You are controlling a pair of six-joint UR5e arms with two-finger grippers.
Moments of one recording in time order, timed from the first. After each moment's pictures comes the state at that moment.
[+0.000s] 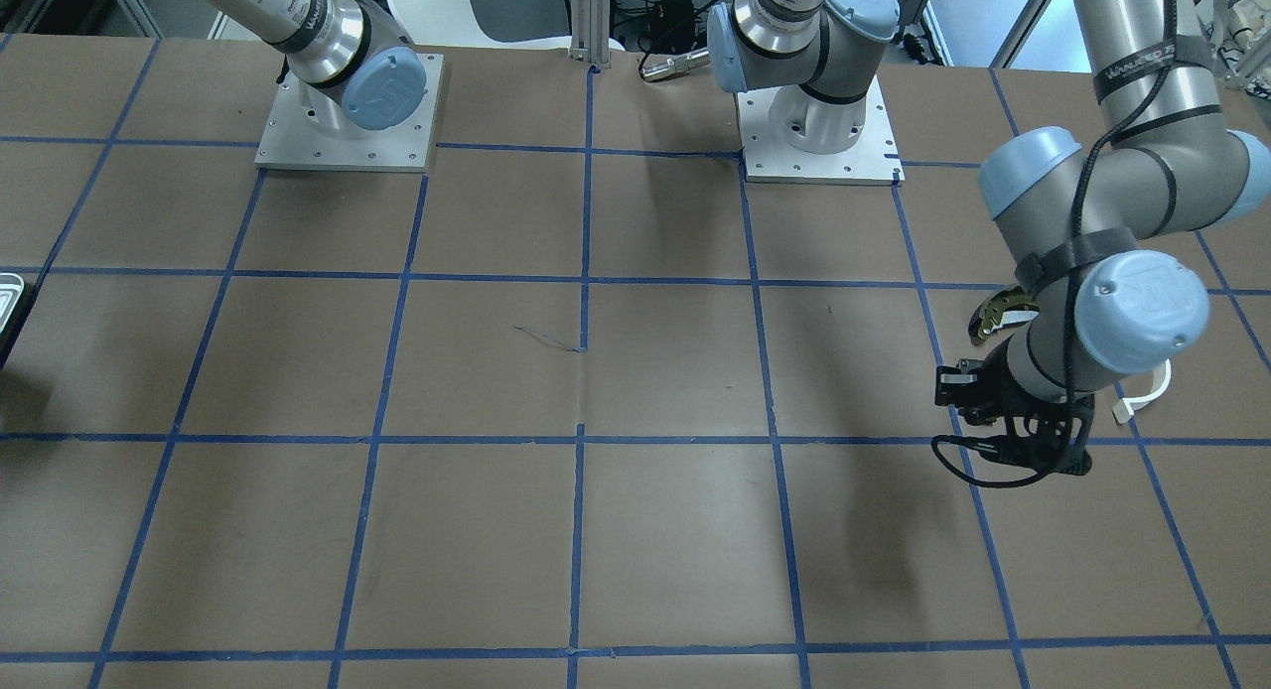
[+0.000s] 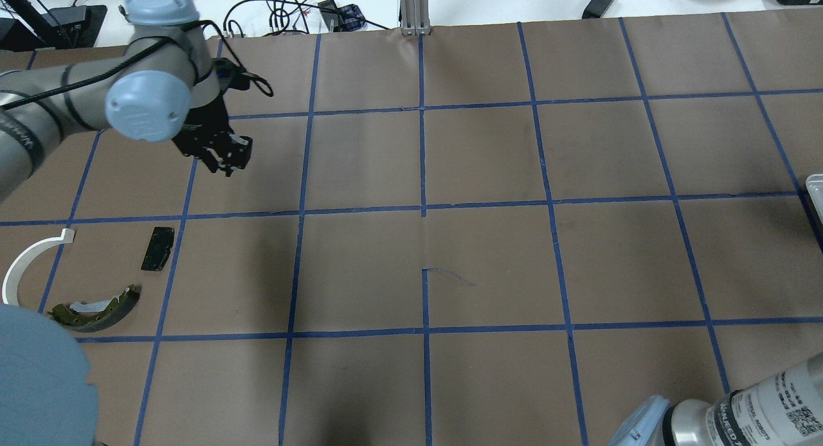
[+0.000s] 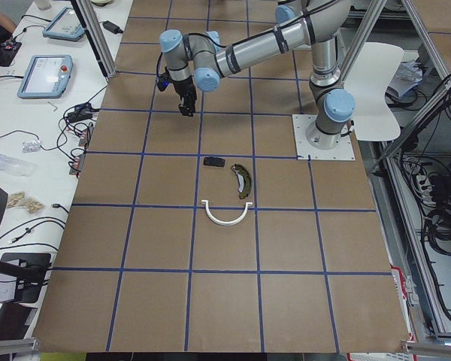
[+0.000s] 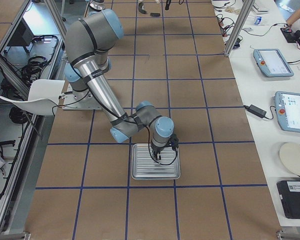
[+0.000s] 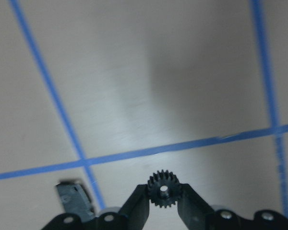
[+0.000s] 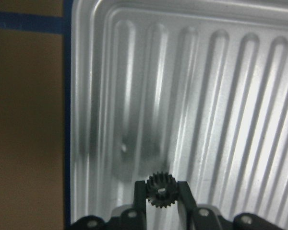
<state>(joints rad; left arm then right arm) -1.28 -1.91 -1.68 -1.26 1.77 0.48 0.66 -1.07 1.73 -2.22 -1.69 -1.01</state>
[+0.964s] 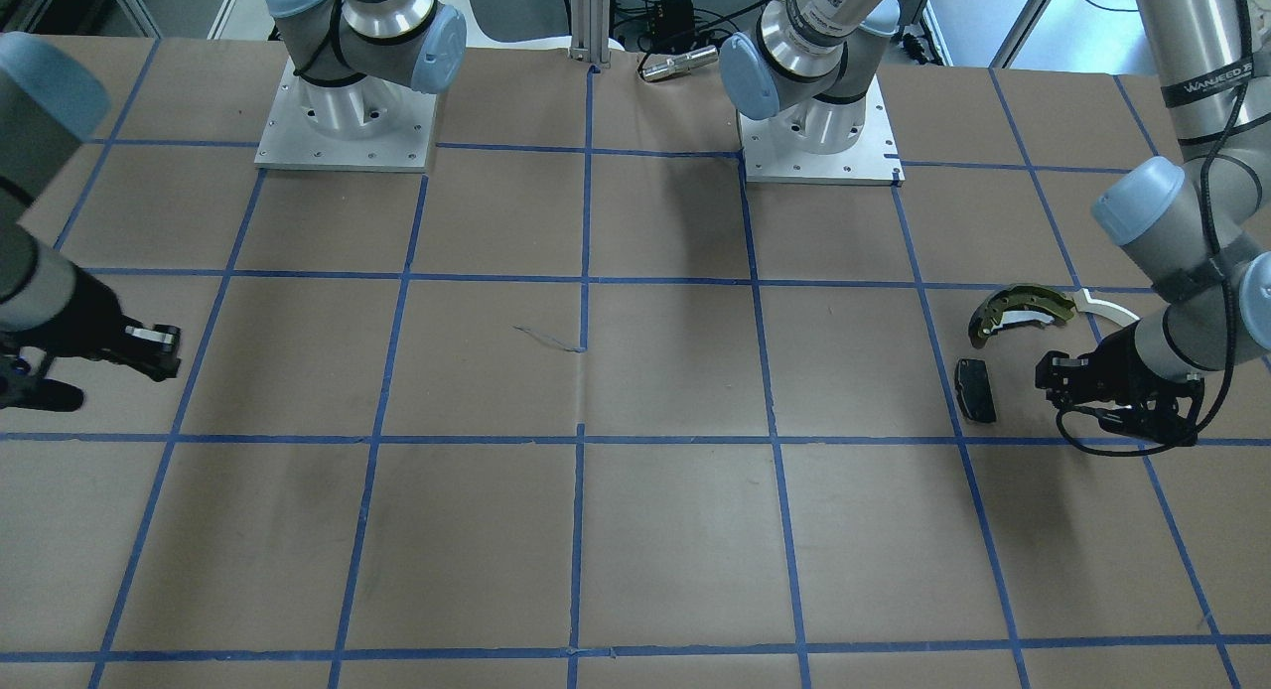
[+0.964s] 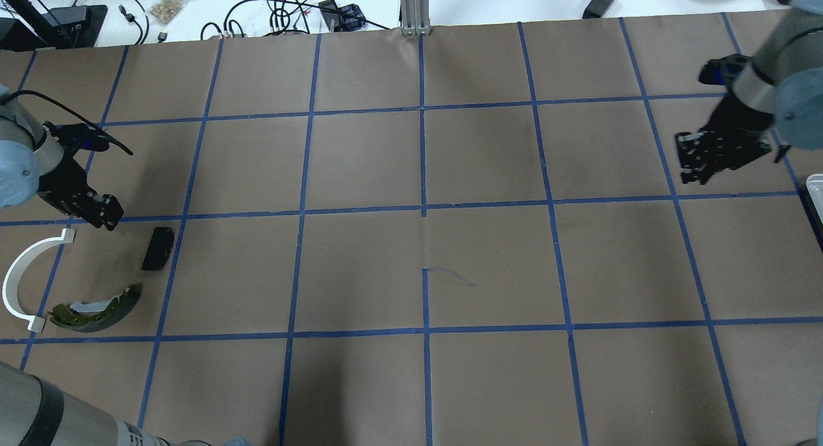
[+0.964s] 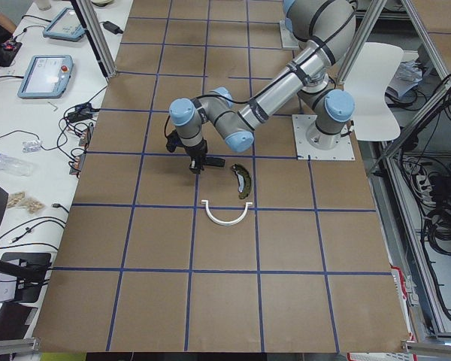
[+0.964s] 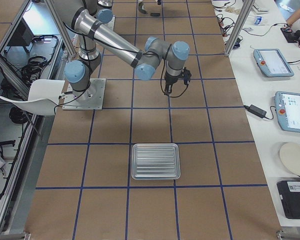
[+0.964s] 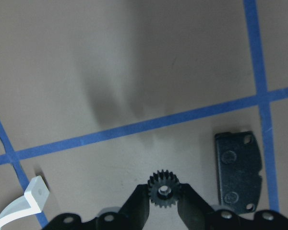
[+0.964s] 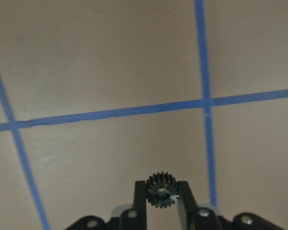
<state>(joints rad) -0.98 -1.97 -1.80 -1.08 1.69 0.80 1.30 -1.35 1.79 -1.89 -1.60 -0.15</state>
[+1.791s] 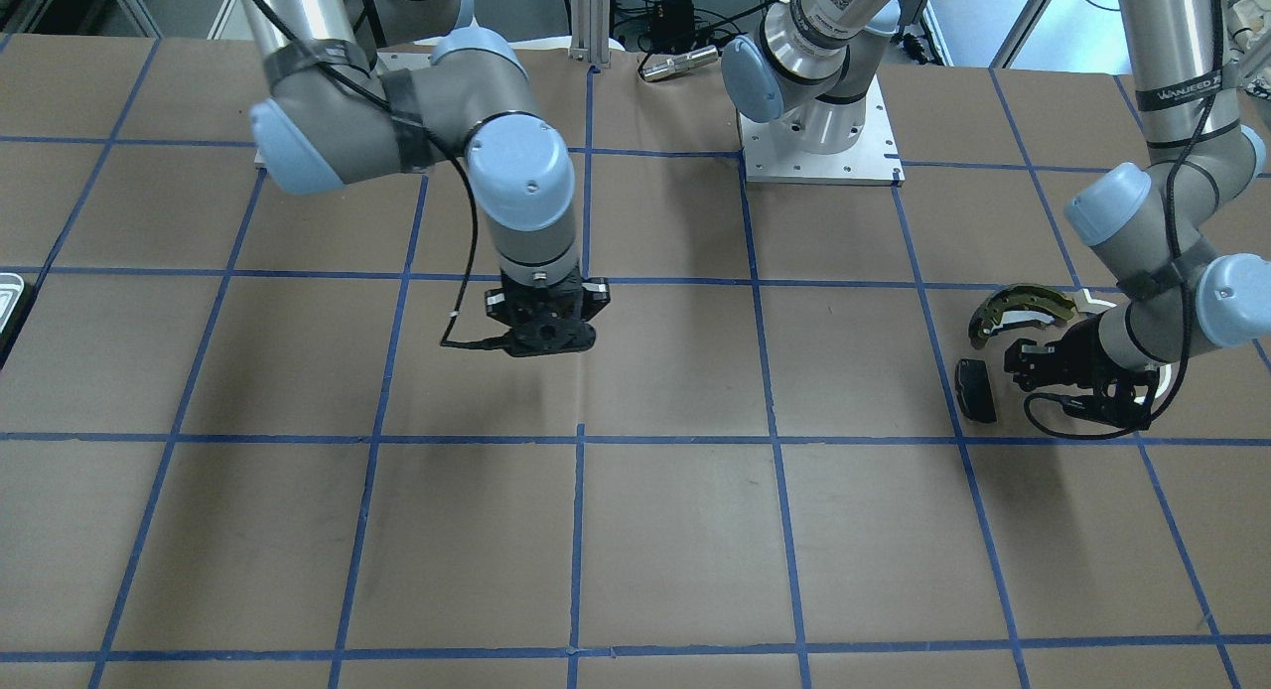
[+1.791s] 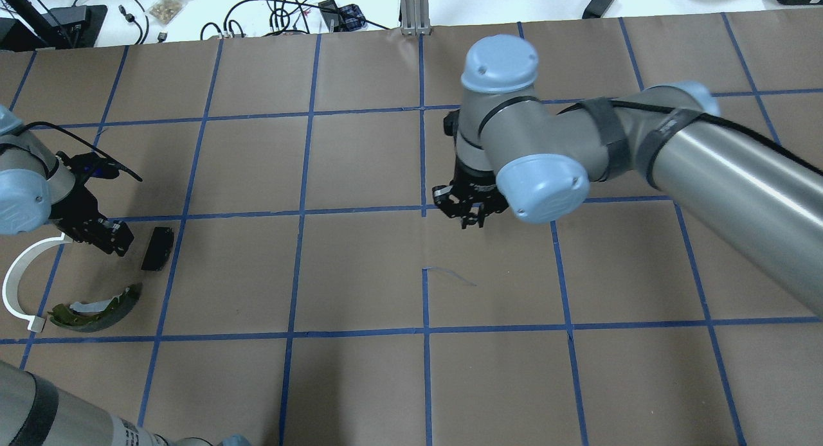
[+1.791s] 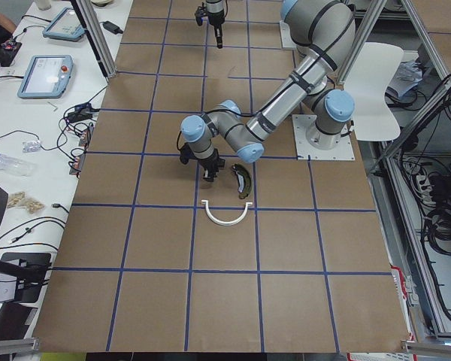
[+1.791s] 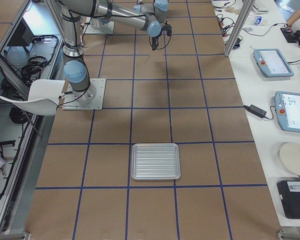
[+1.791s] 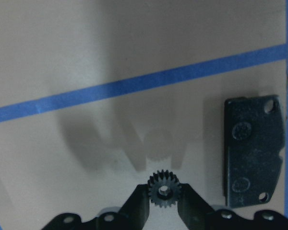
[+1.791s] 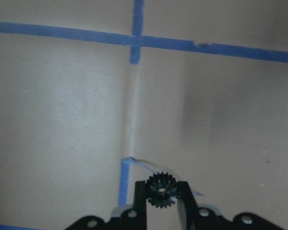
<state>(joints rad) -0.96 -1.97 -1.89 -1.05 1.68 0.81 1.98 -1.23 1.78 -2.05 -1.50 0.28</state>
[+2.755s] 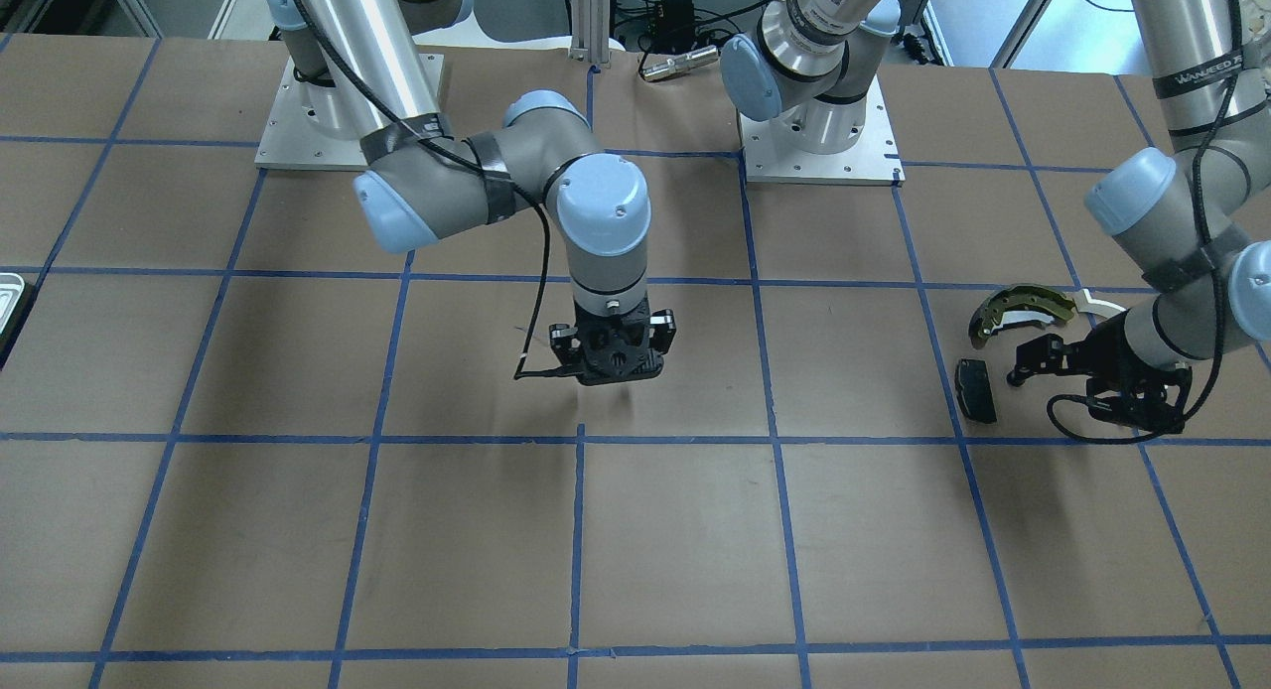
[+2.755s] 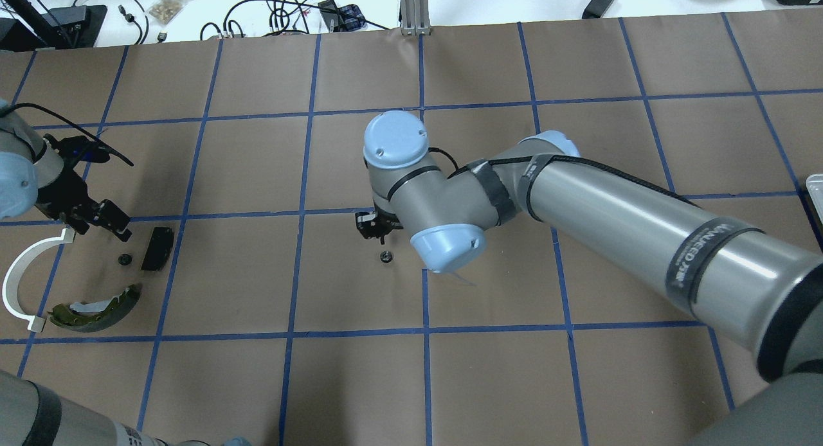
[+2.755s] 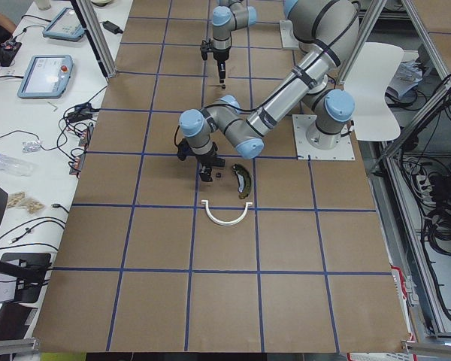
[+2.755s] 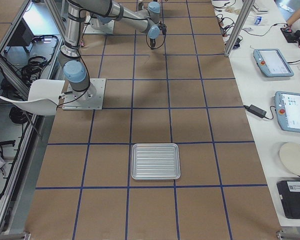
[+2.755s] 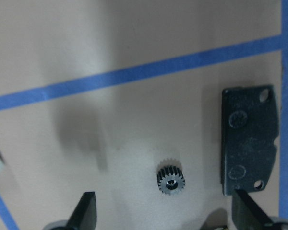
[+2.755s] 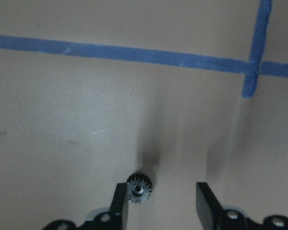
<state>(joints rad) -1.00 -1.94 -1.80 -1.13 1.68 0.78 2.01 -1.13 1.76 -2.26 -1.51 0.33</state>
